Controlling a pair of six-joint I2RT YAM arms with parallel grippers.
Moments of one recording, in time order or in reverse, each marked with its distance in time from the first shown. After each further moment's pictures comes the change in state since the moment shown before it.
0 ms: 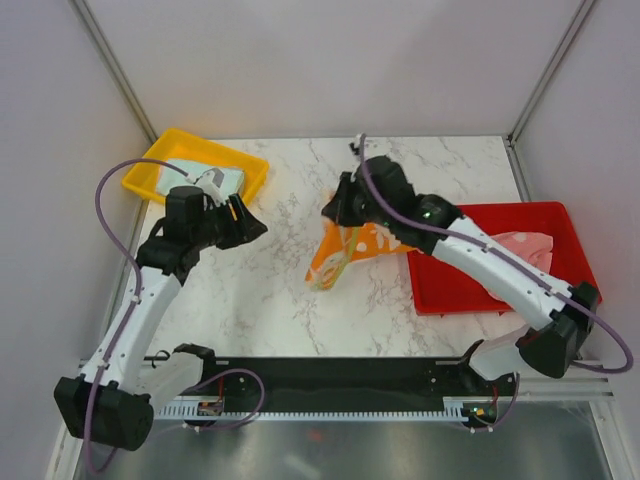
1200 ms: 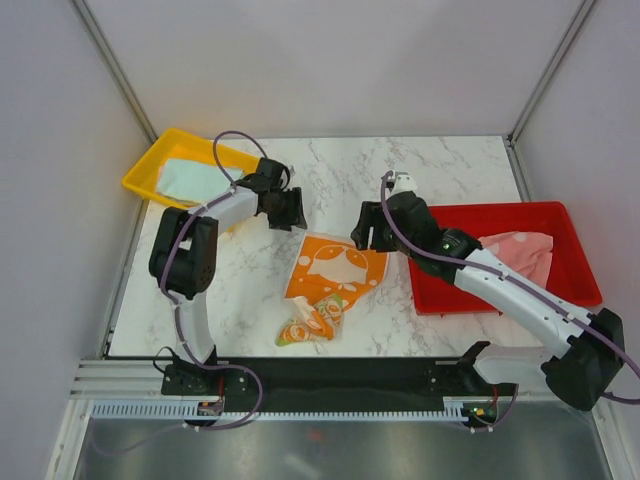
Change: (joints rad) left arm -0.099 0.971 0.393 0.135 -0.038 0.101; right arm -0.029 -0.188 -0.446 0.114 0.135 -0.085
